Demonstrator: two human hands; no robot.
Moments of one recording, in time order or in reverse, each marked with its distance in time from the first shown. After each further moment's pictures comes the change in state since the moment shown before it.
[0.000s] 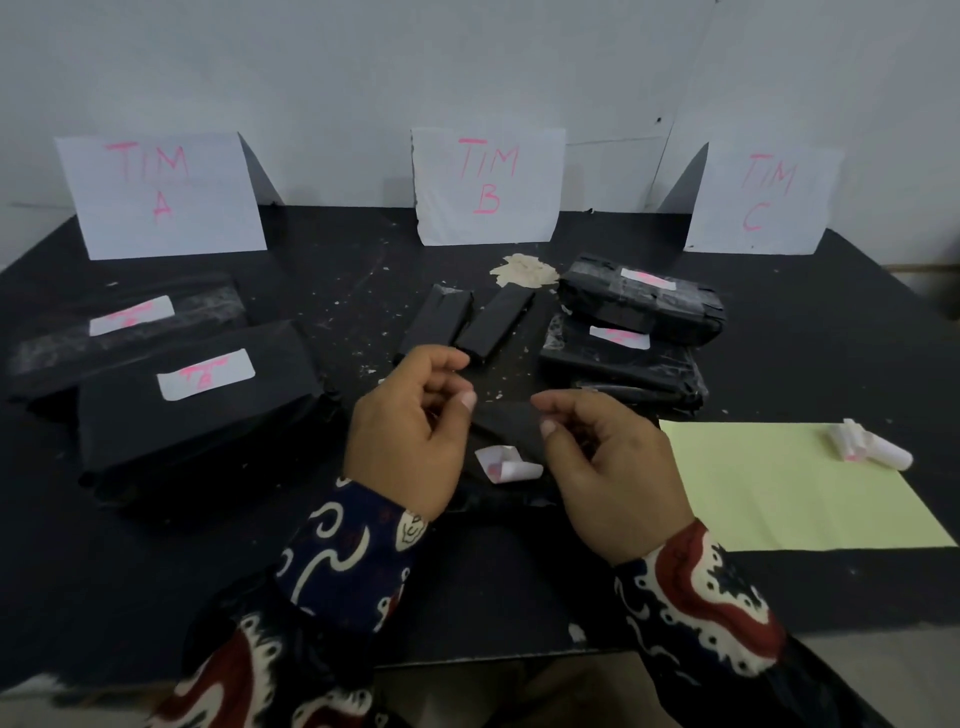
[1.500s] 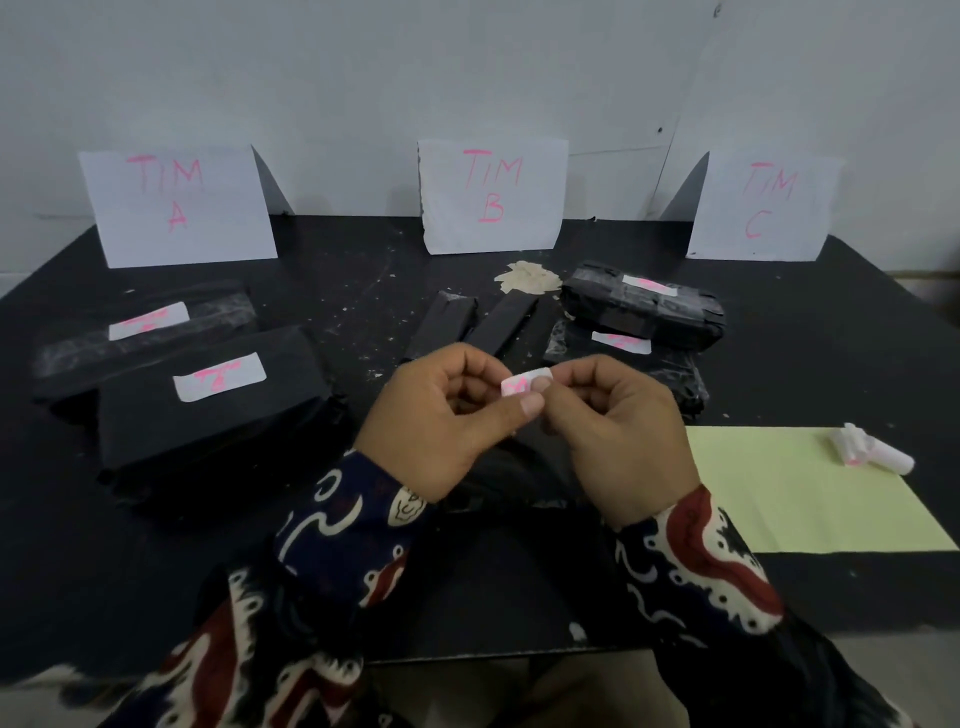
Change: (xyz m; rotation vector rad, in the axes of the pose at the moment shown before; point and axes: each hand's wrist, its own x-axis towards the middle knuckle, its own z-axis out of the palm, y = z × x) left_hand 0.012 0.027 -0.009 -0.328 -0.313 -0.205; right_hand 0.019 -0.020 -0.004 0.432 0.038 0.175
